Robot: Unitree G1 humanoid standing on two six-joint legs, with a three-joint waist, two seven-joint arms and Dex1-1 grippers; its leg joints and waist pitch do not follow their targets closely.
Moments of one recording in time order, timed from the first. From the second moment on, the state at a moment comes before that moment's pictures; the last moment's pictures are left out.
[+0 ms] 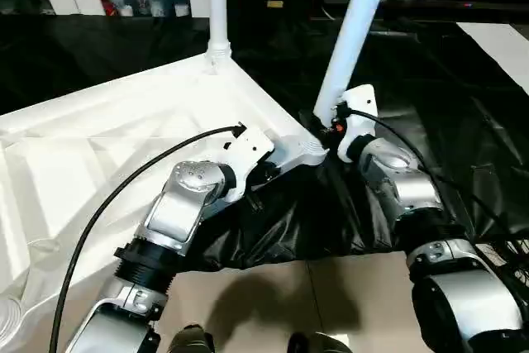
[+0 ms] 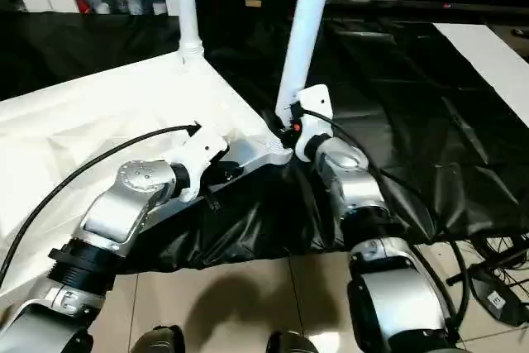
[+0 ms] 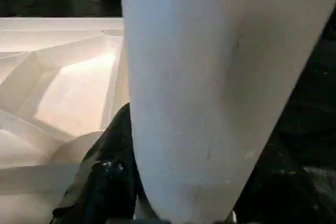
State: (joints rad) left arm -0.56 0.17 -0.22 0.26 0.13 0.50 -0.75; right arm -0.77 -0.14 0.01 0.86 0.15 -0.01 0.48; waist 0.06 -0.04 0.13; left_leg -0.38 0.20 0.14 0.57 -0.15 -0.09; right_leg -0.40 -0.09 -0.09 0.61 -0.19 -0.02
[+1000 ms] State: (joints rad) left arm -0.65 0.33 -0.27 0.47 0.03 0.19 -1.22; right arm -0.48 -0.40 0.10 0.48 0.20 0.08 1.07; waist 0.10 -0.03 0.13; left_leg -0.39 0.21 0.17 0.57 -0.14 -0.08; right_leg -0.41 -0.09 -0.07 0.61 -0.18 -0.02
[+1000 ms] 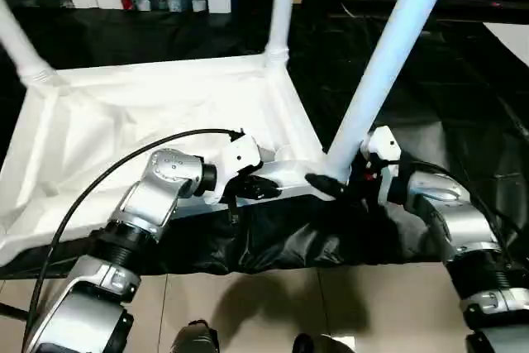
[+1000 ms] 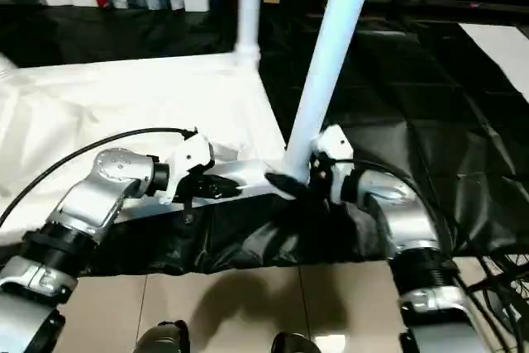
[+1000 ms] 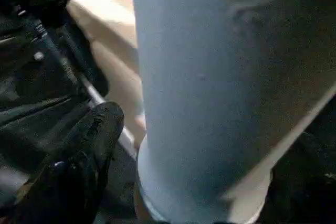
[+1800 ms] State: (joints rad) left arm -0.66 0.35 -0.28 0.55 0.02 0.12 -1.31; right arm -0.44 -0.44 0.13 0.43 0.19 0.11 1.15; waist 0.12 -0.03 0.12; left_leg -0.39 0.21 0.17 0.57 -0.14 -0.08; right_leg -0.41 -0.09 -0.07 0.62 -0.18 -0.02
